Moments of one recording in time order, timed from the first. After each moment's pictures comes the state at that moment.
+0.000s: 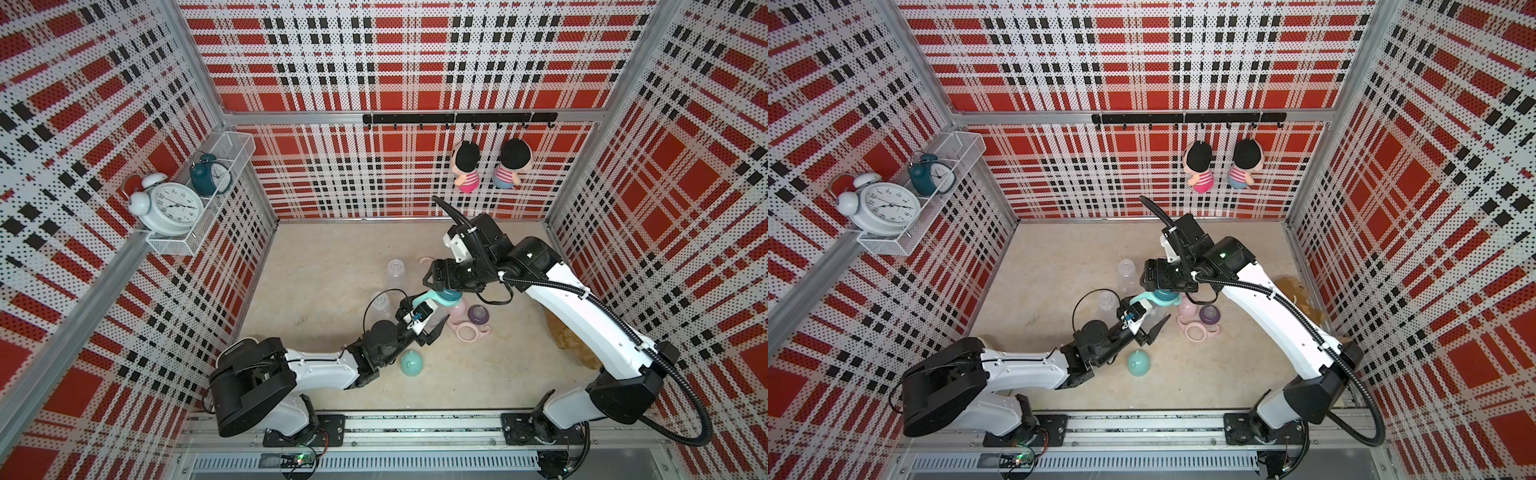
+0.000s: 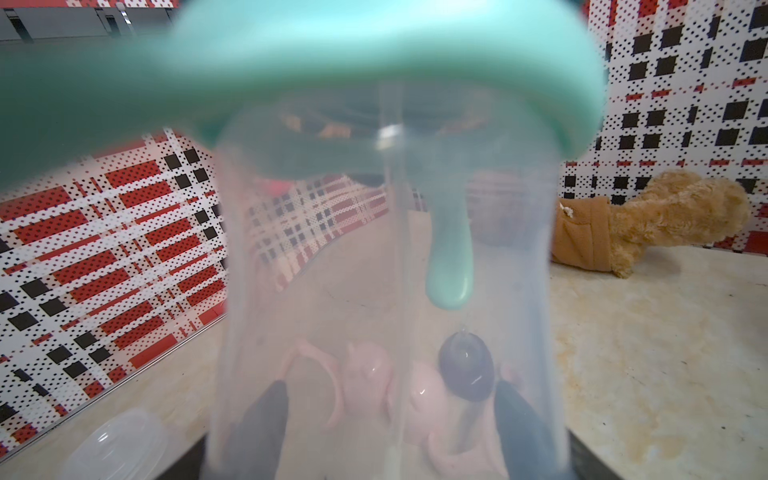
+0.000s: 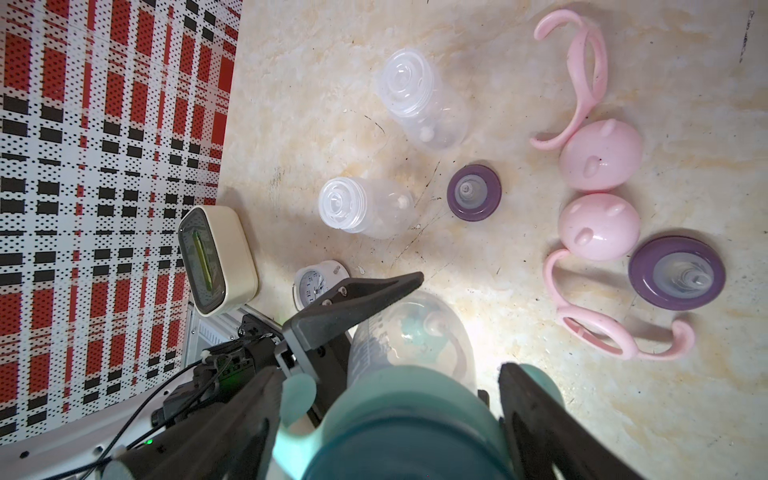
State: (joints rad) left arm -1.02 1.44 0.48 0.97 -0.19 0.21; right arm 0.72 1.50 1.74 -1.15 -0.18 0.62
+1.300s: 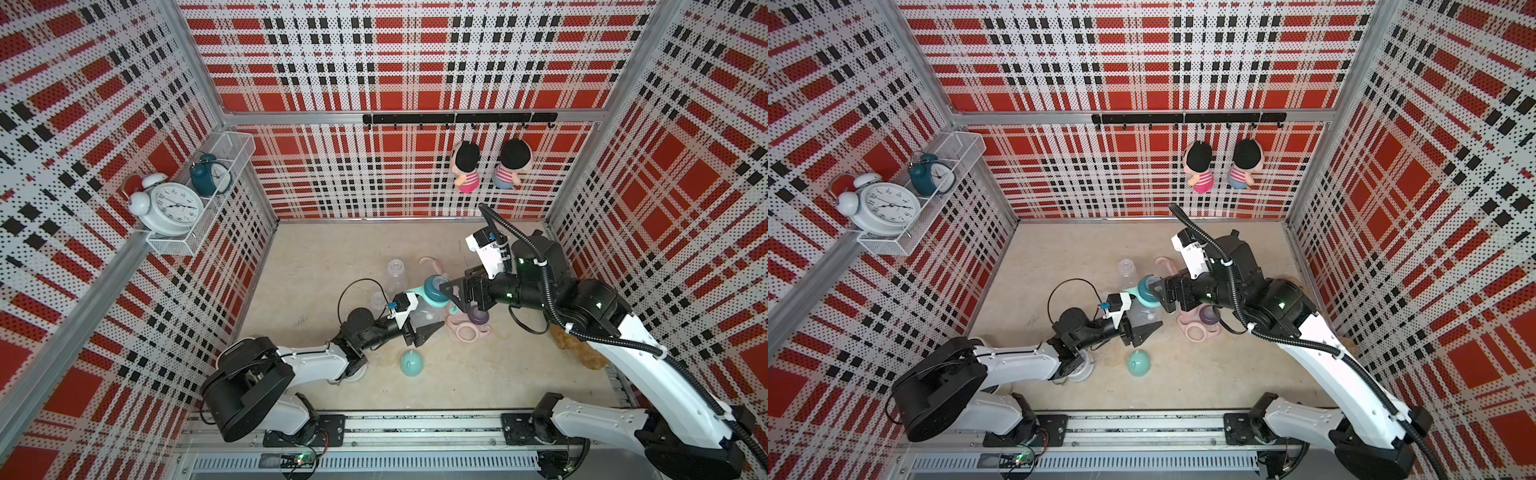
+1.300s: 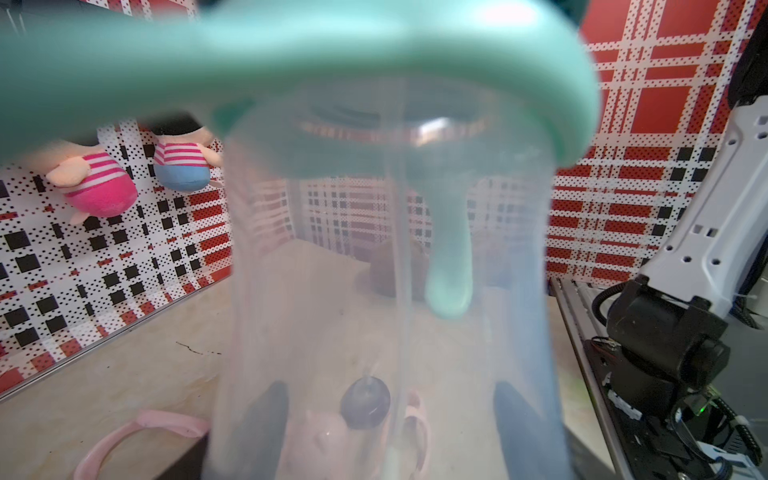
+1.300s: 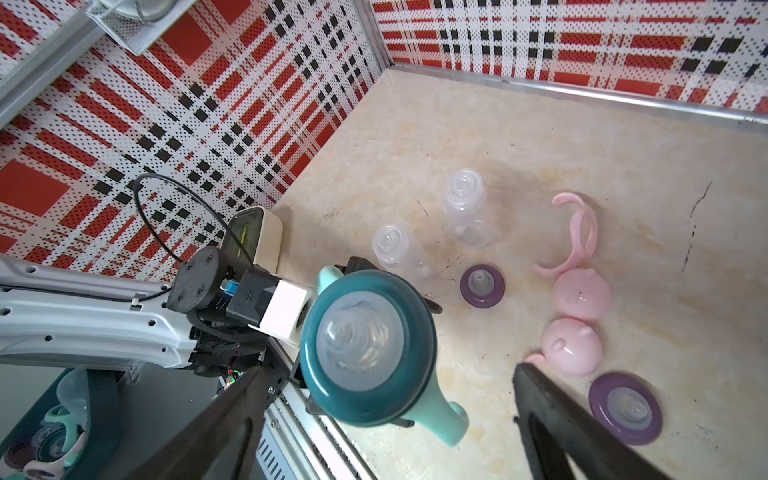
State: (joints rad) left arm -0.78 1.41 0.43 1.12 0.44 -0.07; right arm 0.75 1.10 1.43 -0.82 -0.17 0.30
